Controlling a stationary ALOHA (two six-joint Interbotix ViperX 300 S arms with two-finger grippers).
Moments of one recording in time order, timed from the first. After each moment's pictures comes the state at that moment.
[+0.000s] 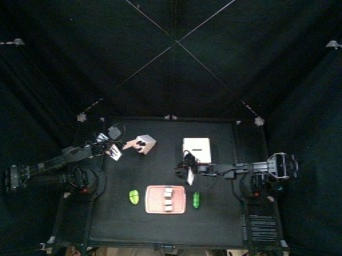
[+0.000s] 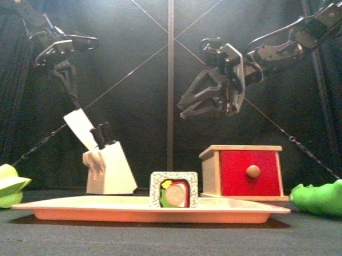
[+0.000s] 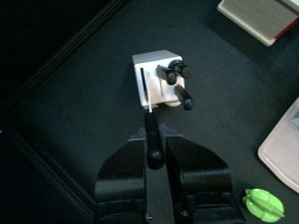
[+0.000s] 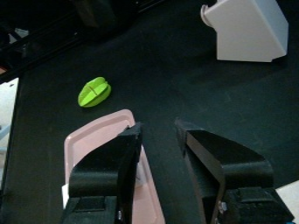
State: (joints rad) left arm 0.39 -0.75 0.72 0.35 0.94 -0.47; right arm -0.13 -0.15 0.79 0.00 -0.24 0.32
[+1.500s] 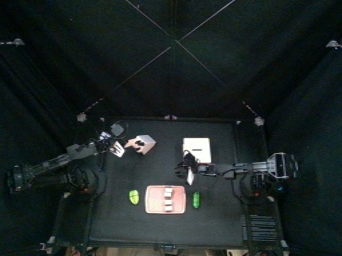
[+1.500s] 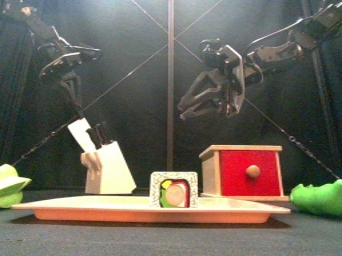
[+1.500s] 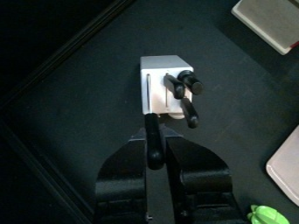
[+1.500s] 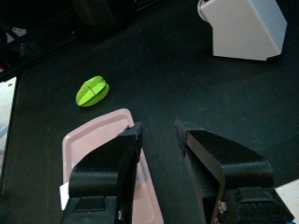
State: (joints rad) left arm 0.48 -0.66 0.73 0.33 0.86 -0.46; right arm -0.13 -0.14 0.79 0.00 -0.24 0.32
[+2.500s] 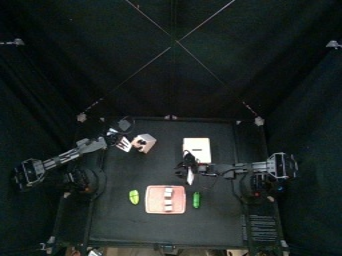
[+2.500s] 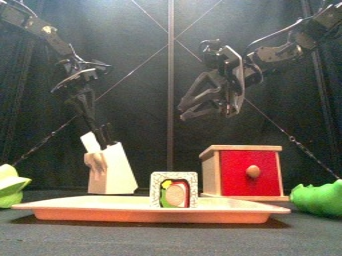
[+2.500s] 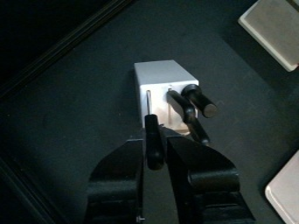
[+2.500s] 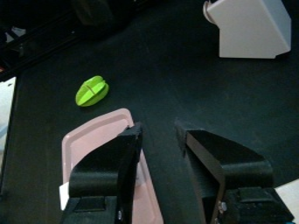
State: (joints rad) left arm 0.57 -0.51 0.70 0.25 0.73 -0.43; right arm -0.13 -0.14 0.79 0.00 -0.24 0.32
